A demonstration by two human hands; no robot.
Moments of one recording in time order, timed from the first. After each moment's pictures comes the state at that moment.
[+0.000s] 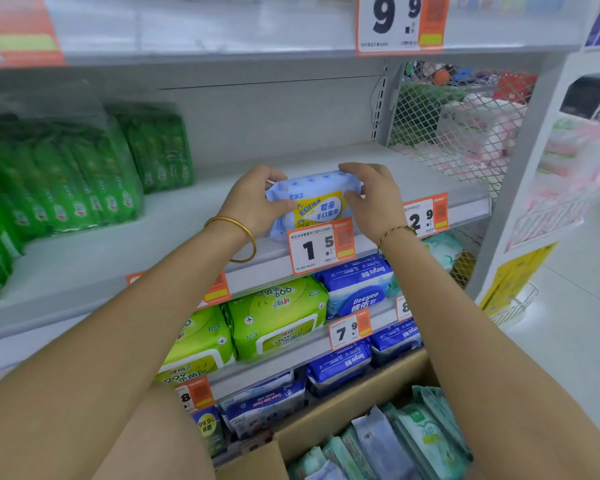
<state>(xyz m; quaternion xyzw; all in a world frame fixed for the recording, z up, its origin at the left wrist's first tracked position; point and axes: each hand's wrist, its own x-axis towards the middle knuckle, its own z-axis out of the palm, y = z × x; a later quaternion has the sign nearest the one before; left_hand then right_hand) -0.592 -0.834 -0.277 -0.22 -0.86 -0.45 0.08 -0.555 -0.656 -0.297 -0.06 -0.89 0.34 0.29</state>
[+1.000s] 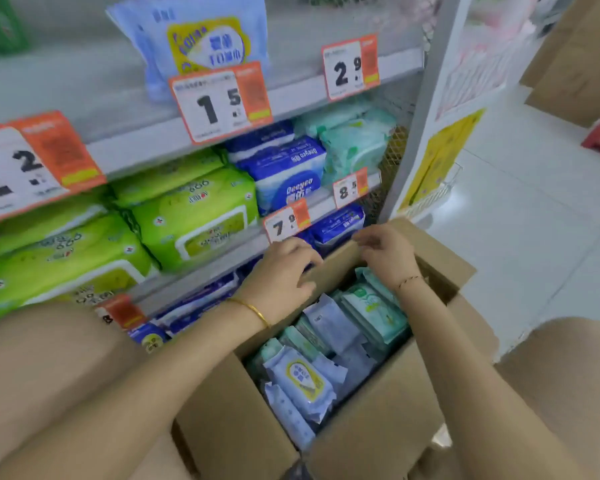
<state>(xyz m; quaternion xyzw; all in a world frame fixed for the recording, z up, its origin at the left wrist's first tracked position) -0.448 -0.787 -0.478 -0.44 -0.85 -0.26 -0.11 -0.384 -0.605 -0.499 -0.30 -0.85 0.41 0.12</state>
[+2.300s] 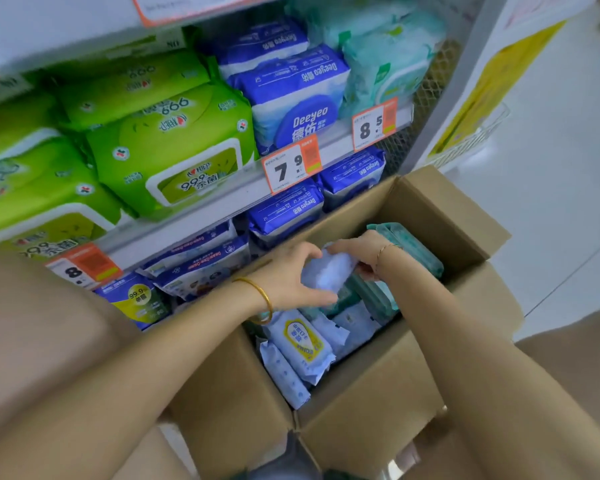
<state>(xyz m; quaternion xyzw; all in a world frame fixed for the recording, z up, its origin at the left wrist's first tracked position) -0.447 -0.782 -0.556 -0.32 -0.83 -0.24 -0.38 -0.415 -0.613 -0.581 -0.44 -0.72 0.50 -0.21</state>
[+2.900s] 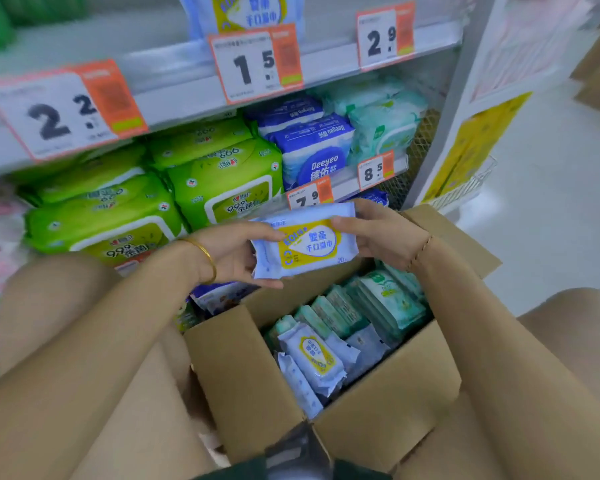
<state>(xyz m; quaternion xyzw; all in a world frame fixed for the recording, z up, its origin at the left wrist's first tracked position) -0.466 -0.852 -0.449 -0.02 -0.62 -0.58 -0.53 -0.383 -0.636 -0.467 -0.13 -0.70 0.69 -0.10</state>
